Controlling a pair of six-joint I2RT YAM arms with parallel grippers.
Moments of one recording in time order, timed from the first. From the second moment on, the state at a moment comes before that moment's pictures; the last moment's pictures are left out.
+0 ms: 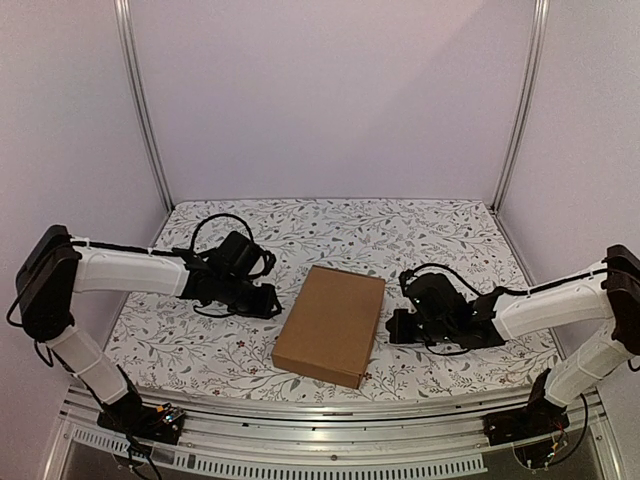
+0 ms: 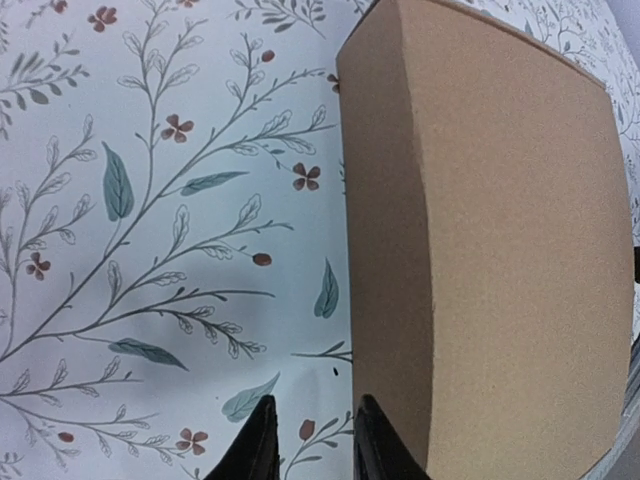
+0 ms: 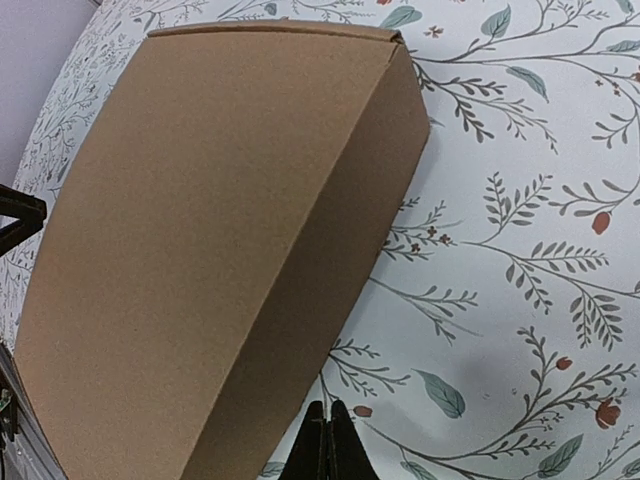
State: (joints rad) left arm -0.74 1.58 0.89 -0.27 0.05 -0.53; right arm 0.95 1.45 0.61 0.05 0.19 0.81
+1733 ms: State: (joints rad) left arm -0.67 1.38 1.19 -0.45 0.04 -0.41; right arm 0.74 1.18 0.98 -0.35 0.36 0.37
